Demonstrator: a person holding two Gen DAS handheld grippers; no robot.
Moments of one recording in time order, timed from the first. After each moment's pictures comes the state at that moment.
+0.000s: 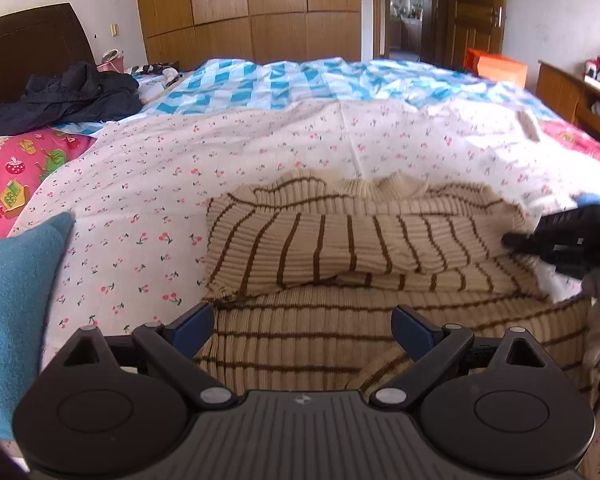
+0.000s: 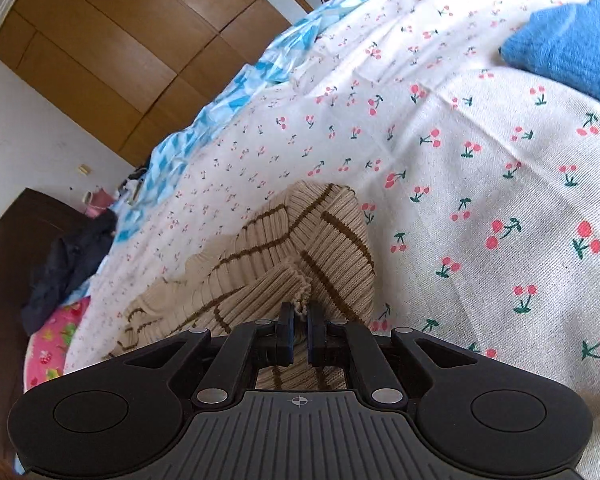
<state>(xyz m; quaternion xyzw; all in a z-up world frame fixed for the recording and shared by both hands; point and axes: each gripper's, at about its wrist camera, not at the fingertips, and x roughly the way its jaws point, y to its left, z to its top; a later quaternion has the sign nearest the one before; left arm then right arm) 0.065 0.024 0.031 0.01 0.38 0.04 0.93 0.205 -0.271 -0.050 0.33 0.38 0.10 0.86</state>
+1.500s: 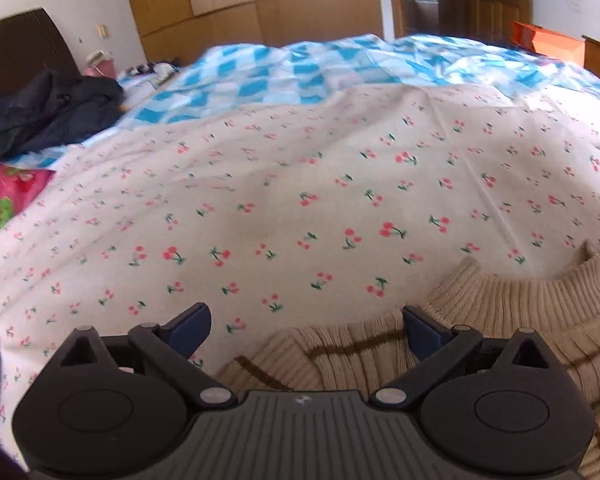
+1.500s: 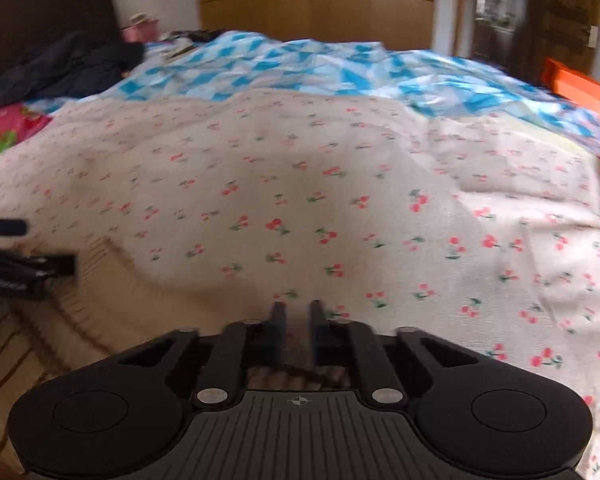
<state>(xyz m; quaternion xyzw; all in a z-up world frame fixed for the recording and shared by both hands) 0.300 0.081 -0.039 0.06 0.38 0.08 0.92 0.336 -0.161 -0.029 -0.06 0.39 0.14 0.91</state>
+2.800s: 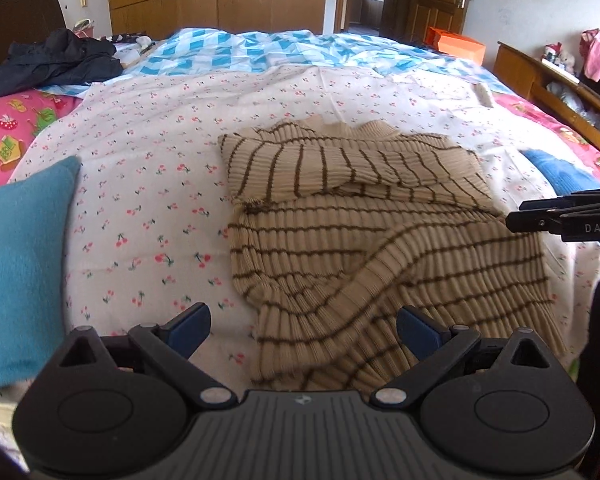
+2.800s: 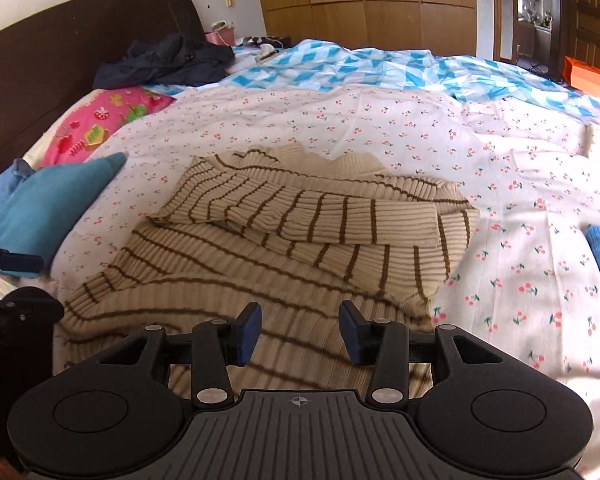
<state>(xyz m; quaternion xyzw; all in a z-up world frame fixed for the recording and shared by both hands) -0.025 0.082 0.039 -0.02 0.42 -0.04 0.91 0.084 -0.197 0.041 -0.04 0.39 0.26 0.88</state>
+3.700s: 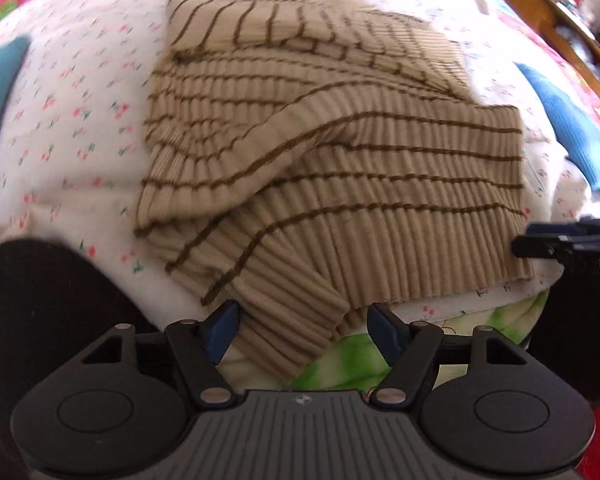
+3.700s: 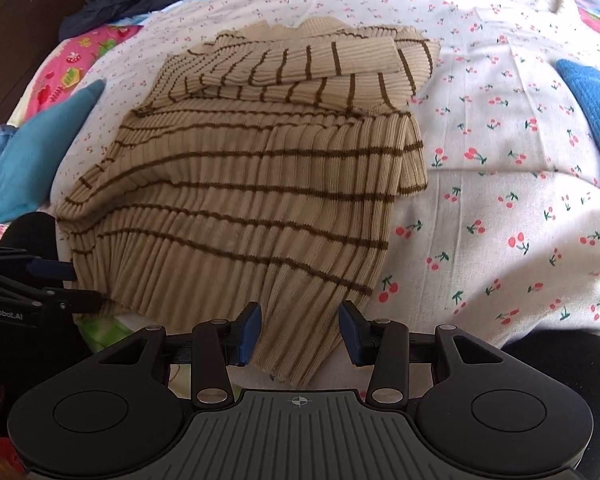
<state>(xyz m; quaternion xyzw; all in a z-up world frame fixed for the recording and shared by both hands) -0.026 0.036 -0.004 -0.09 0.57 -0.05 0.81 0.033 -0.236 0.001 0.00 0.54 0.22 0.81</state>
